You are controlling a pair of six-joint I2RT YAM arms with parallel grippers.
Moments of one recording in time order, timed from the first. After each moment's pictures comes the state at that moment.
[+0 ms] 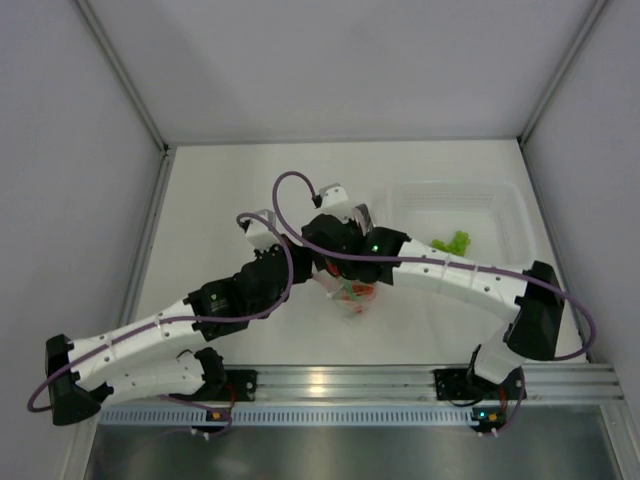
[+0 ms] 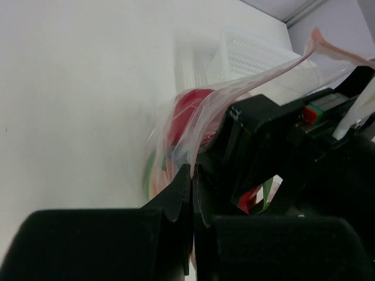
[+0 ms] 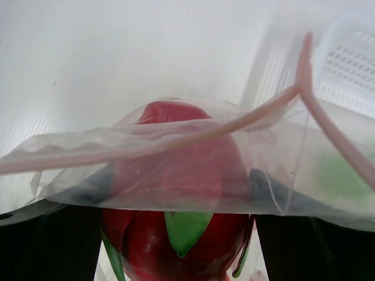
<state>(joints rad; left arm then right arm) -1.09 0.93 0.82 -0.25 -0.66 -0.89 1.13 1.56 1.41 -0.69 0.69 0.46</state>
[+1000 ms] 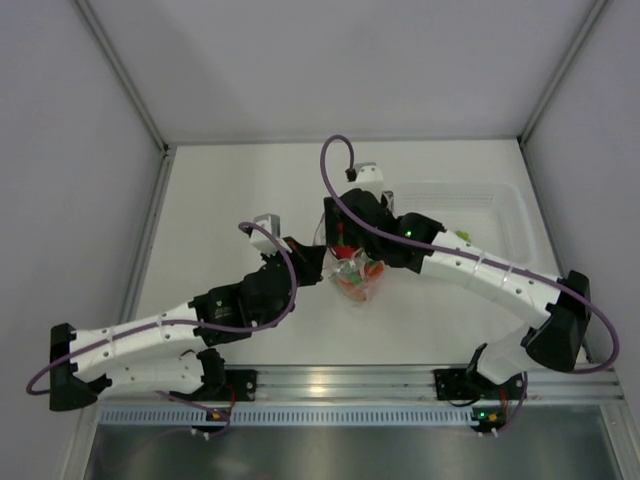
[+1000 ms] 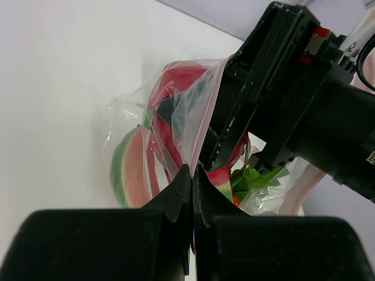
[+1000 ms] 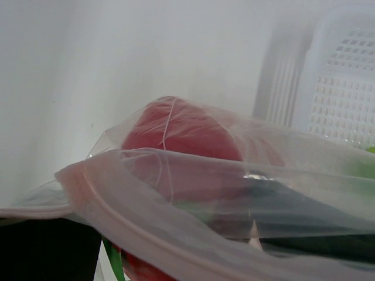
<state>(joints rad) -1.21 0.95 0.84 -0.14 -0.78 -0.87 0.99 1.47 1.41 -0.65 0.59 0.57</state>
